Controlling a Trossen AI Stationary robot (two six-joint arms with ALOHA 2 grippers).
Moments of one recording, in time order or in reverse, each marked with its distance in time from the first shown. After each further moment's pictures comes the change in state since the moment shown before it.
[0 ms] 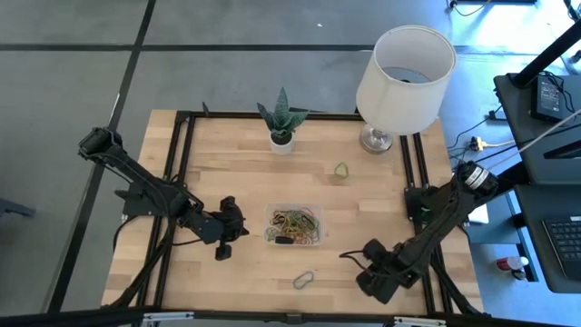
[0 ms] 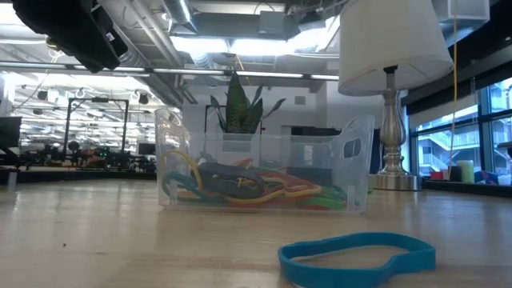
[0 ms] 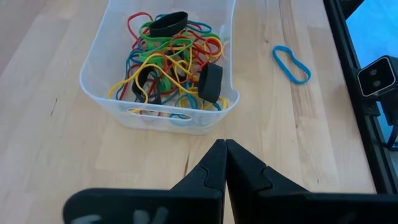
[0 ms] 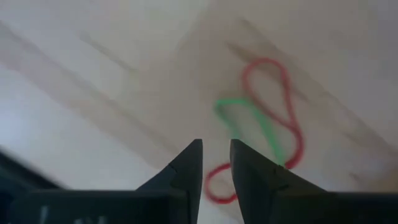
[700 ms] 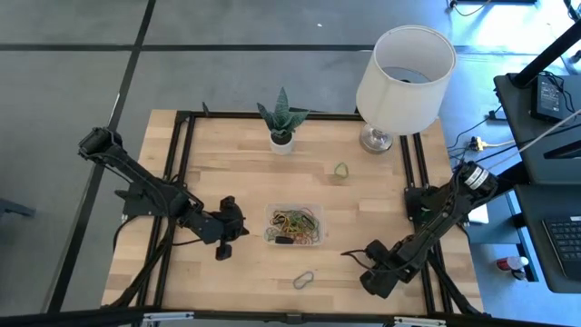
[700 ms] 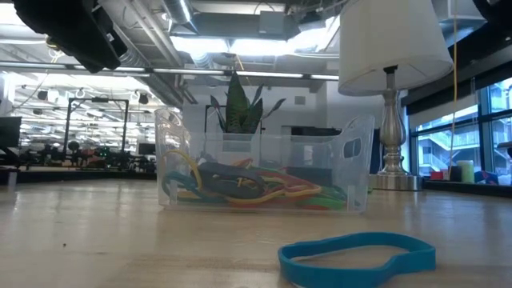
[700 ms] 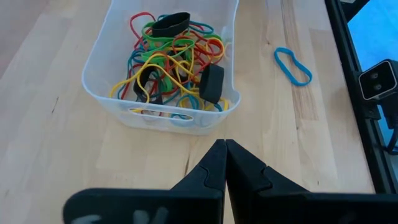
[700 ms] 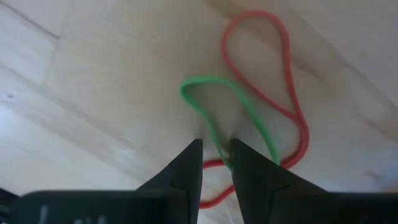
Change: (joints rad) left arm 0.000 0.000 0.000 0.000 -0.005 -0.015; right arm 0.000 0.007 -0.167 0.193 -0.139 0.026
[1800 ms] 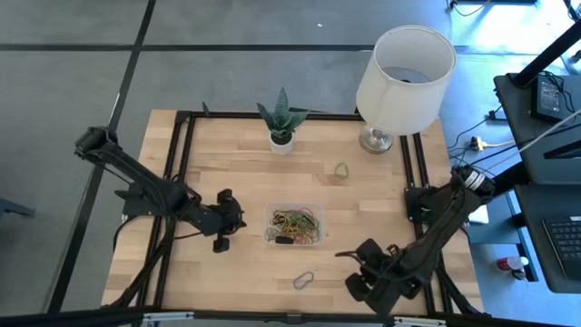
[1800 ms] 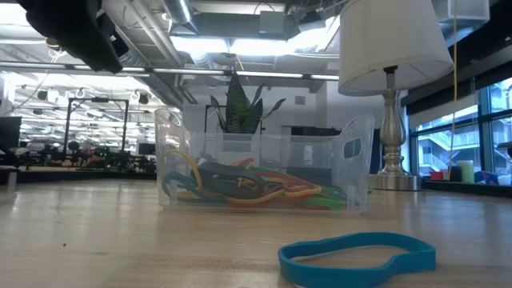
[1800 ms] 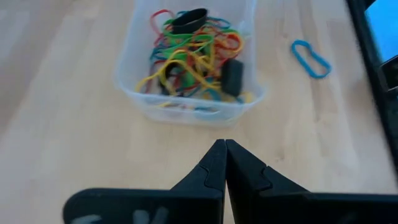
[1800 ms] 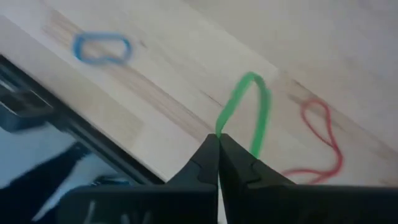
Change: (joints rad) left arm 0.045 -0.057 0.000 -0.086 0.012 0.049; right arm -0.017 0.043 0.539 -0.469 0.353 -0.002
